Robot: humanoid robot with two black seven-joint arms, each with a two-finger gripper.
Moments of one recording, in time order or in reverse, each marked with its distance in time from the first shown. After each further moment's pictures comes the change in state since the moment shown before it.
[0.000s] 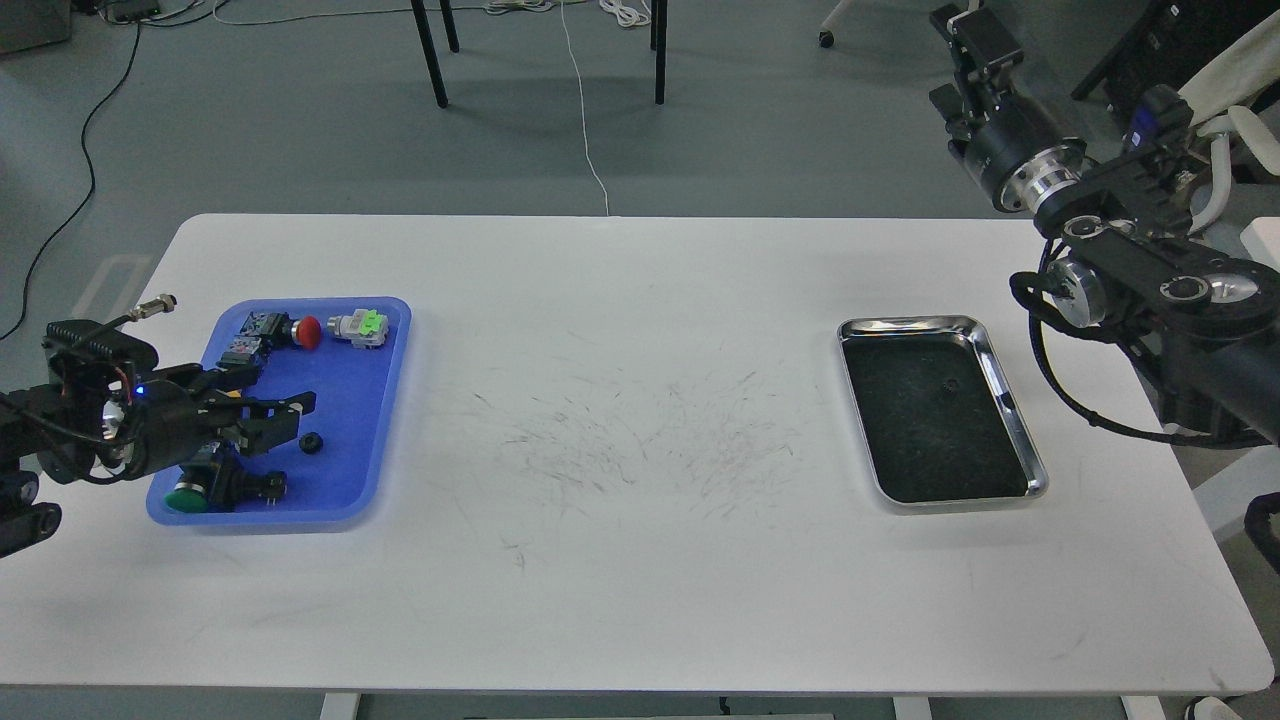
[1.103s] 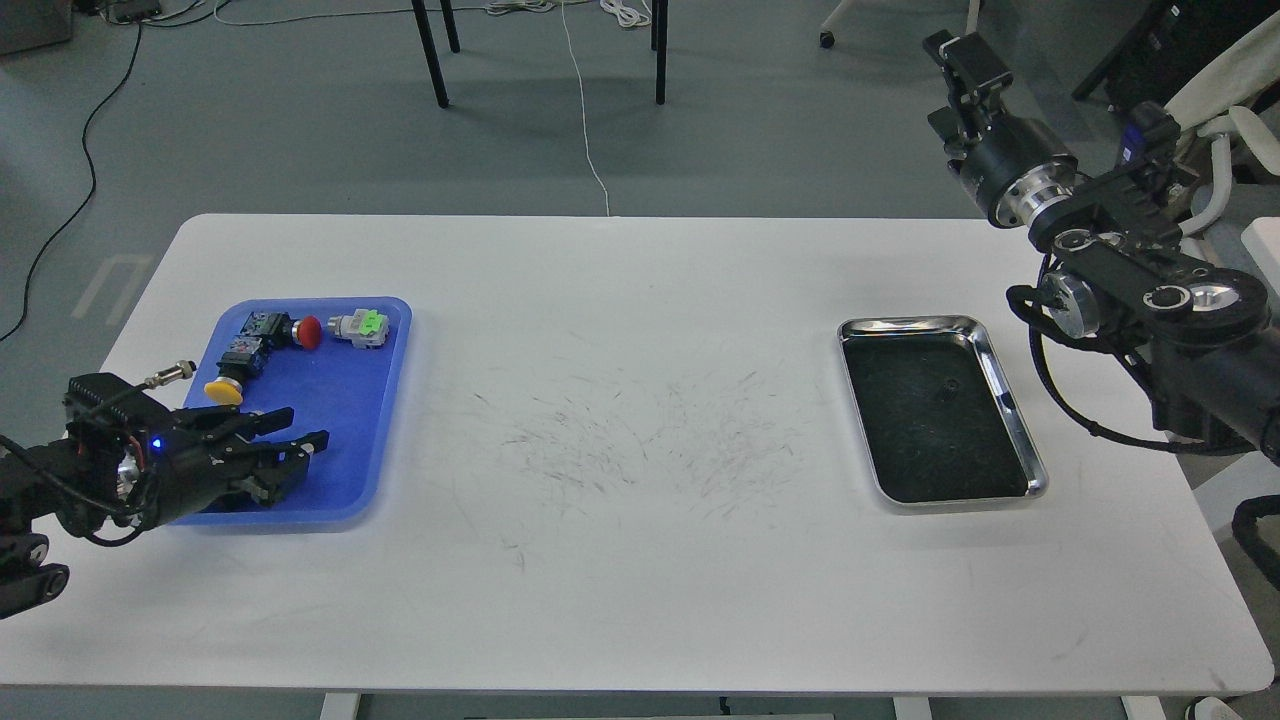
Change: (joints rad) left arm 0.075 -0.007 0.003 -0.045 0.077 0.108 0.000; right arm -0.003 0.029 -0.038 -0.054 0.000 0.015 -0.002
